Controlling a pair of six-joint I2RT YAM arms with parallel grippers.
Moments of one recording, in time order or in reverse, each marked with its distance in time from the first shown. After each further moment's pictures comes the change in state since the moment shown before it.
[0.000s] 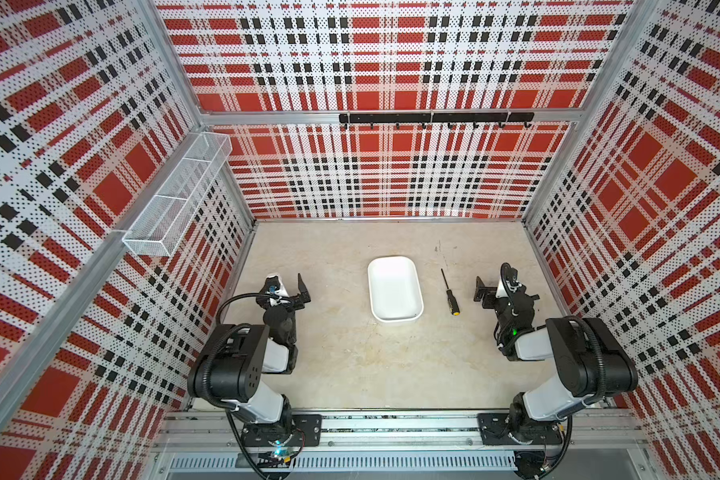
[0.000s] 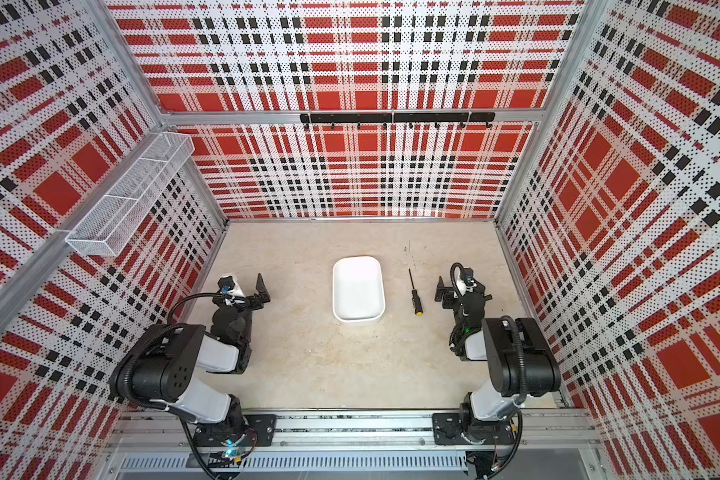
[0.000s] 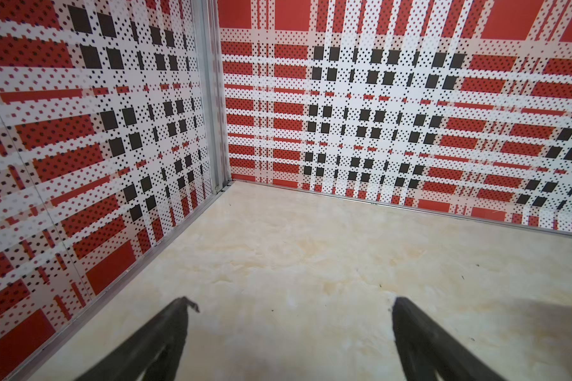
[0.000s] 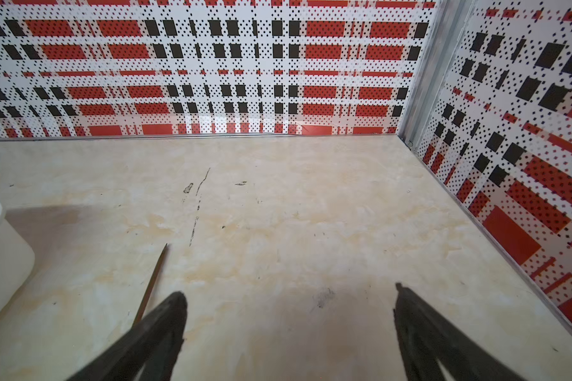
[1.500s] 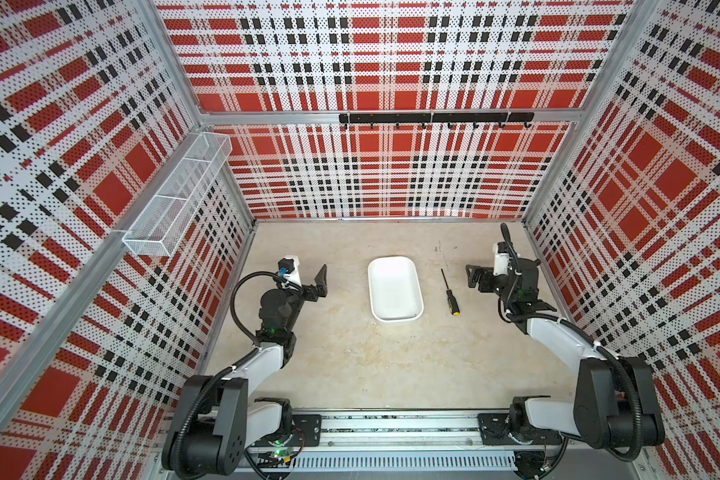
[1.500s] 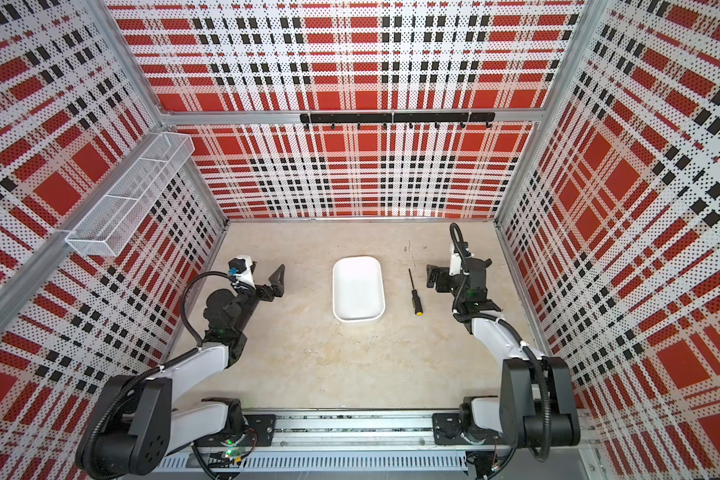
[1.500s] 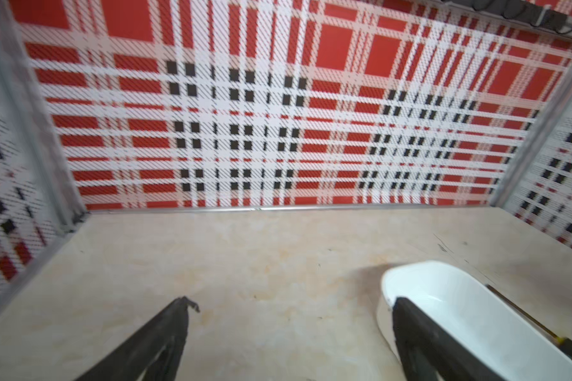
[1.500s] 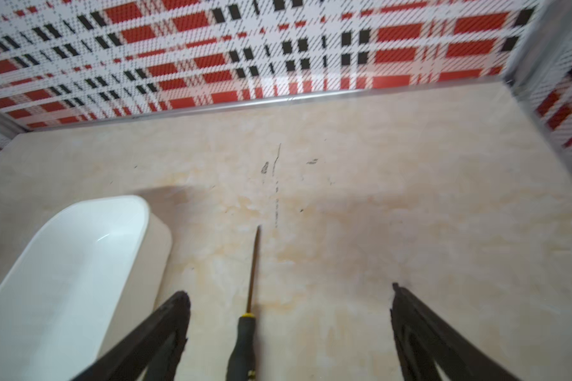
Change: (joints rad) left arm -0.070 -0.363 0.173 -0.592 0.418 -0.069; right arm 0.054 -0.262 0.413 -1.014 -0.228 0.140
